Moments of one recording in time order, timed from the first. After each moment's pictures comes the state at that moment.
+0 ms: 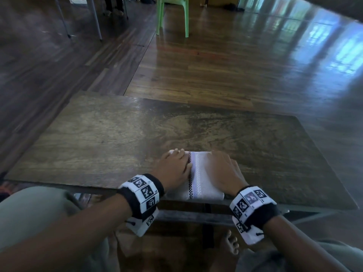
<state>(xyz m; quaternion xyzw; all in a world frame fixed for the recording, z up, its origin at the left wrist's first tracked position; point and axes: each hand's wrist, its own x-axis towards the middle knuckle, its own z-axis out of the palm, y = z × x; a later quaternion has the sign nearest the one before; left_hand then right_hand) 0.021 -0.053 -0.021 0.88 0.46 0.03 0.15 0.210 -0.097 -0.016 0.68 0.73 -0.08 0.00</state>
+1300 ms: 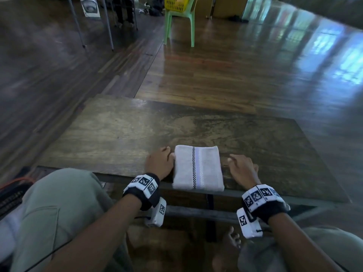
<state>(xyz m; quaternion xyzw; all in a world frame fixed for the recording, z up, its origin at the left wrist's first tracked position) -0.023 -0.058 -0.043 0.73 0.63 0.14 0.22 0.236 -0.123 -0.013 0.79 0.57 -0.16 -0.14</state>
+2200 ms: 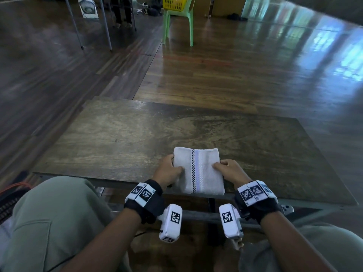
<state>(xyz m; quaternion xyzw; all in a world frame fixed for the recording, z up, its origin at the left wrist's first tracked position) -0.001 -0.083 -0.016 0.54 0.60 0.26 0.53 0.201 -0.104 -0.008 0.76 0.43 -0.43 -0.24</state>
